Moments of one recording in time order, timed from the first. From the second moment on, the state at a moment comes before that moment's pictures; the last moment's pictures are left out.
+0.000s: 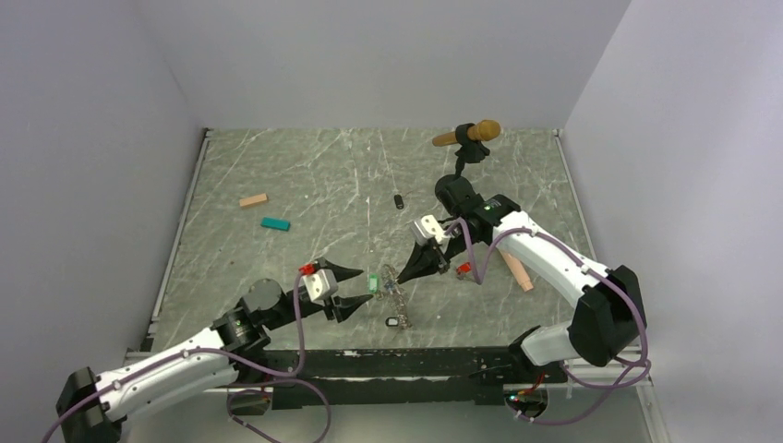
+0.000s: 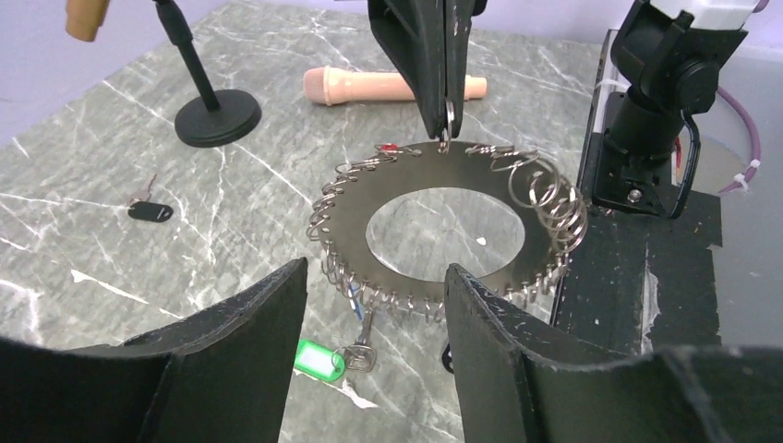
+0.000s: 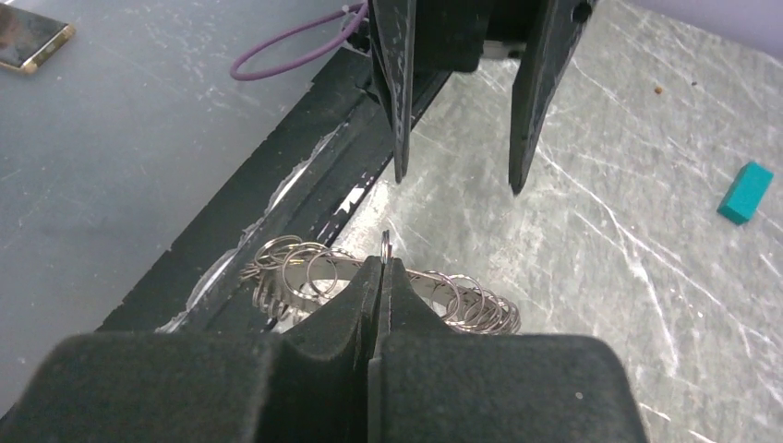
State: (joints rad) left arm -0.96 0.49 0.24 0.29 0.19 0.05; right arm 0.59 1.39 1.10 -0.89 -1.32 -1.24
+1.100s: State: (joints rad) left arm -0.96 0.88 0.28 0.69 0.40 -0.01; right arm 0.58 1.43 1.09 -0.94 -1.34 -1.35
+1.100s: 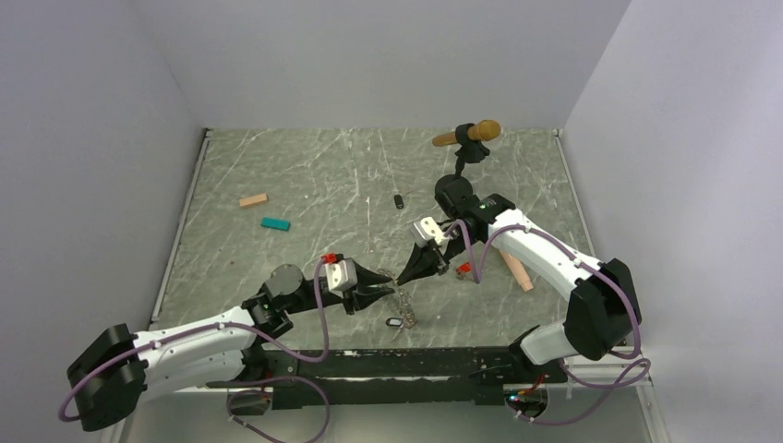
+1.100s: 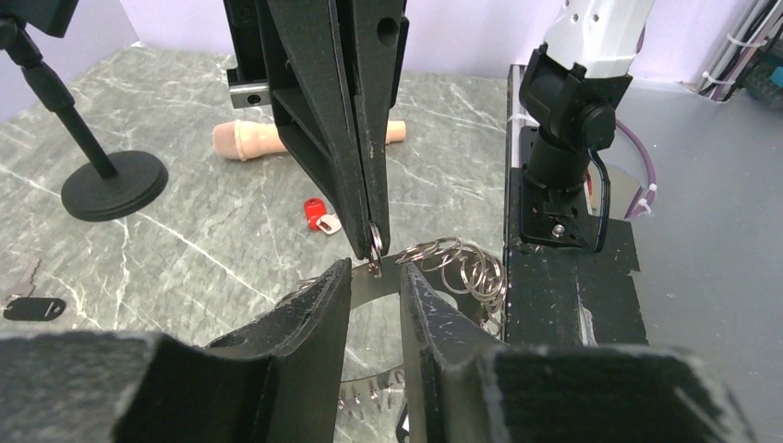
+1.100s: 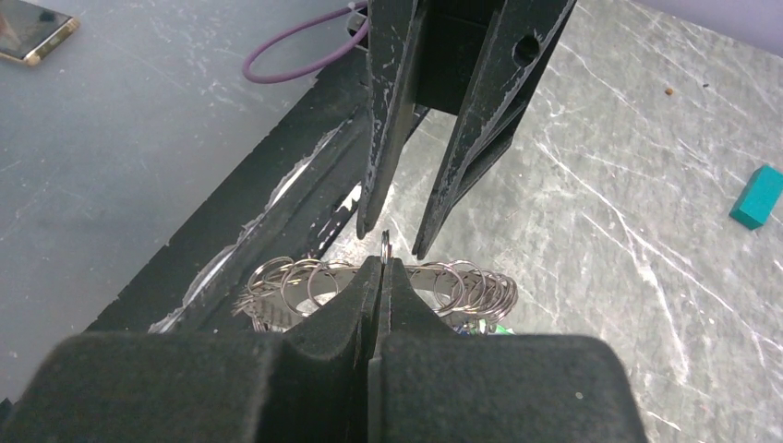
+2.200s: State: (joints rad) left arm -0.96 0.90 0.36 0.54 0.35 -0.04; right arm 0.58 1.43 1.08 -0.88 -1.34 -1.27
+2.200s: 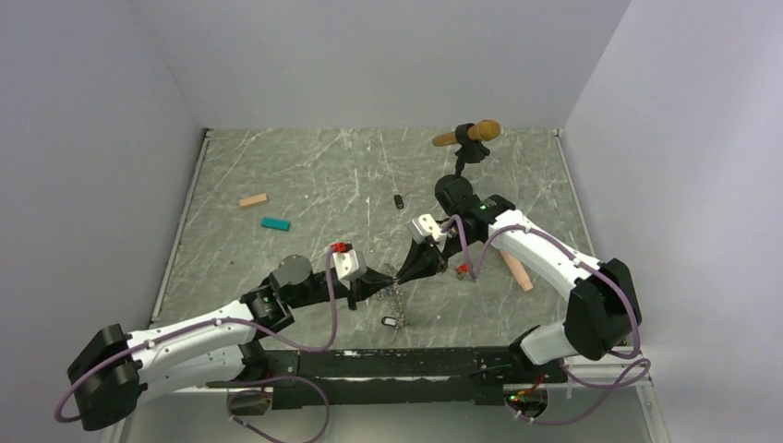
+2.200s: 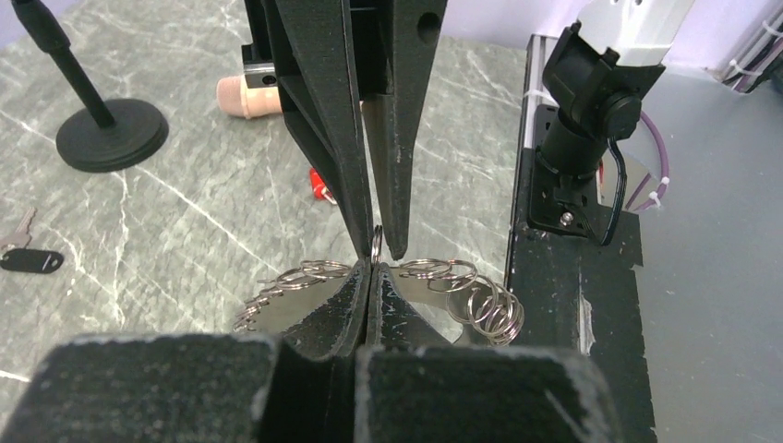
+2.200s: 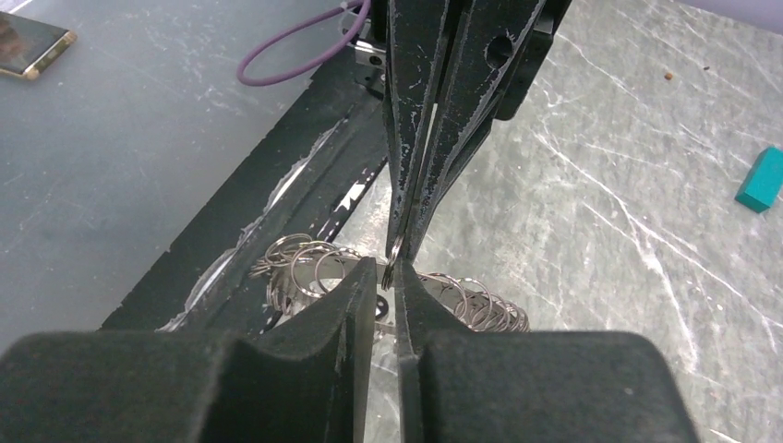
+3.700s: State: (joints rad) left arm -0.93 0.91 0.67 -0.09 0.29 -0.05; right arm 0.58 1.43 1.08 -0.70 -1.28 -0.97
